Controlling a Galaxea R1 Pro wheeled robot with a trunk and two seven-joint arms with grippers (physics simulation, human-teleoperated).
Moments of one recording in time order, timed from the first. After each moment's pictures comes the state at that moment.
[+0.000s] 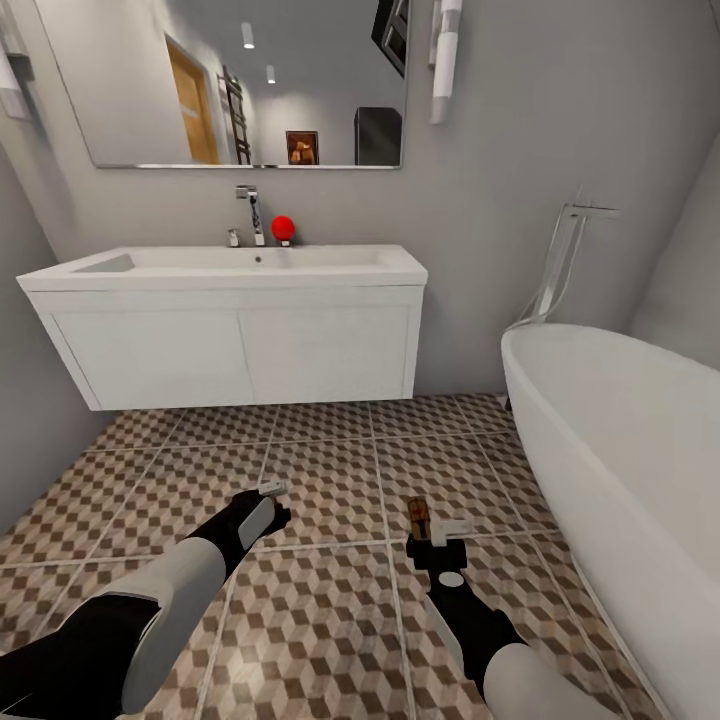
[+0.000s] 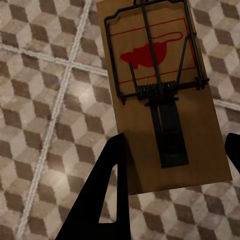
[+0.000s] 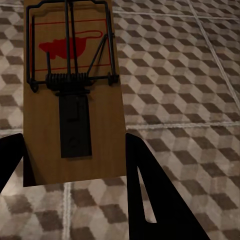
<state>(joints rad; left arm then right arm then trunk) -0.95 -0.09 -0.09 -0.24 0.43 0.42 0.41 -0.63 0.16 0.13 -0.43 0.04 -0.04 -0.31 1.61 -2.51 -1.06</state>
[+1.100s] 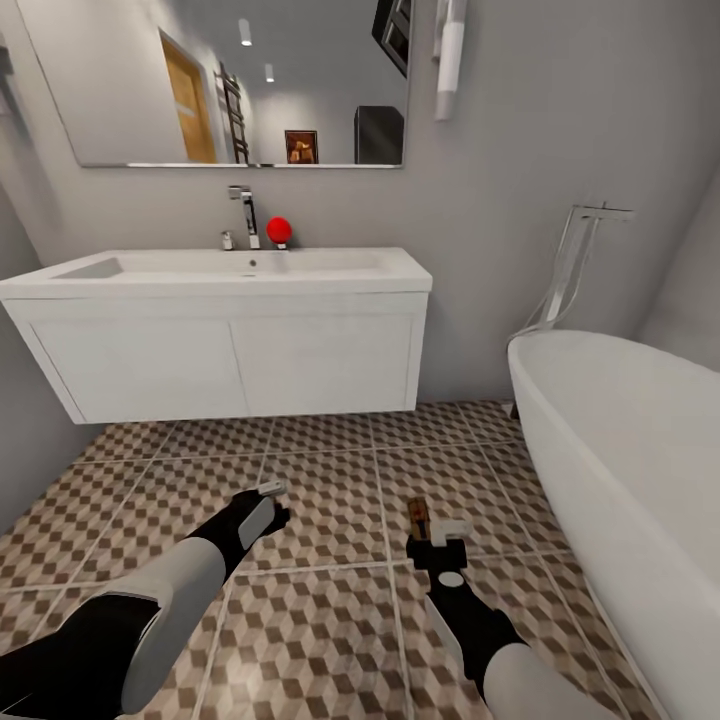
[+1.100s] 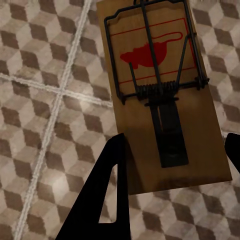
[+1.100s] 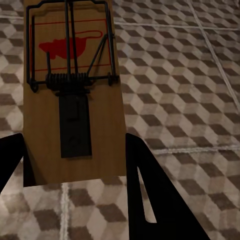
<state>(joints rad) -0.95 -0.09 -0.09 -0.24 0.43 0.42 0.42 -0.63 0.16 0.13 -0.43 0.04 -0.04 -0.31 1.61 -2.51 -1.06</state>
